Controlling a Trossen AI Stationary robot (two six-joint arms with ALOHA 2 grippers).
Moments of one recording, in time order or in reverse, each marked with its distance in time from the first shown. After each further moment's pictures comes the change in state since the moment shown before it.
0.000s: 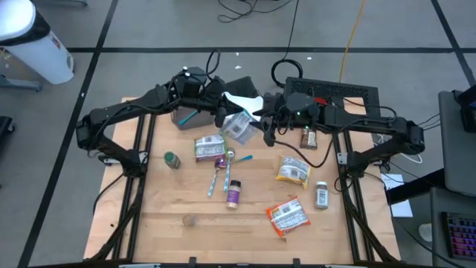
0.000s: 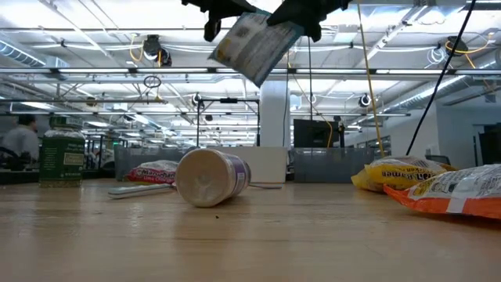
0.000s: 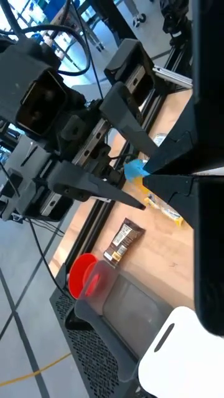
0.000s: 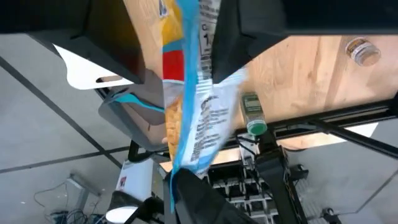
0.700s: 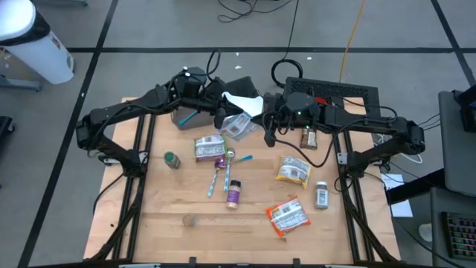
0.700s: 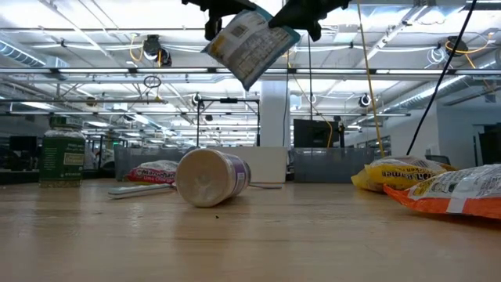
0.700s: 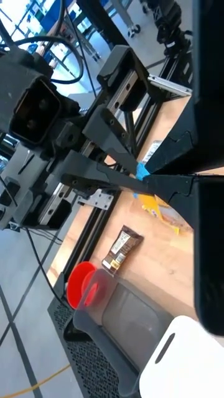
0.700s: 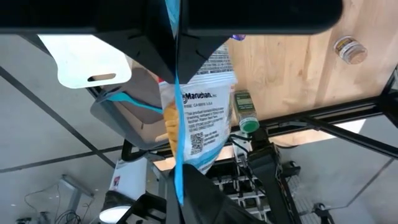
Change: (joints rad) left arm -0.001 0.000 0.000 -0.001 0.039 0.004; right arm 0.000 -0.002 0.000 0.003 -0.027 0.019
